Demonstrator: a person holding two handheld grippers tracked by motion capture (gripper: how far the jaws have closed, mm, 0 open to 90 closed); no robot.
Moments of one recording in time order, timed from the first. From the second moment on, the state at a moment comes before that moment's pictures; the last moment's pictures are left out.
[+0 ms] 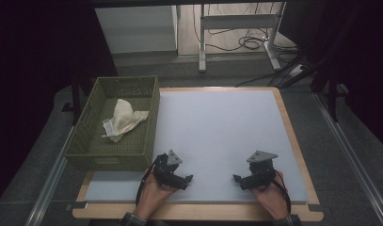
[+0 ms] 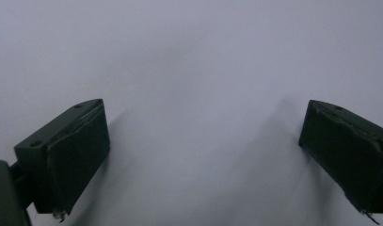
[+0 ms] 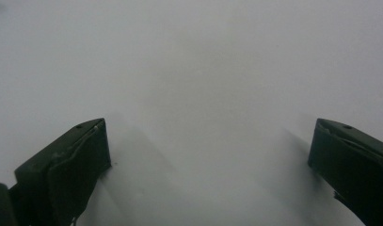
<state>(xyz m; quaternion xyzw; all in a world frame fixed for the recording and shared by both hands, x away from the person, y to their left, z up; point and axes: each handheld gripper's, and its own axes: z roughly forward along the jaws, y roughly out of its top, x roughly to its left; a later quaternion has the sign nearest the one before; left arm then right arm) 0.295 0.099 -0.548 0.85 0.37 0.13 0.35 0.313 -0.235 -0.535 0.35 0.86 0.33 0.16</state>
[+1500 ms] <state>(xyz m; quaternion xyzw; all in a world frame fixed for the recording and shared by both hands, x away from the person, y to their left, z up) 0.296 0.094 -0.538 0.86 0.34 0.11 0.36 0.313 -0.237 -0.535 0.35 0.86 0.34 0.16</state>
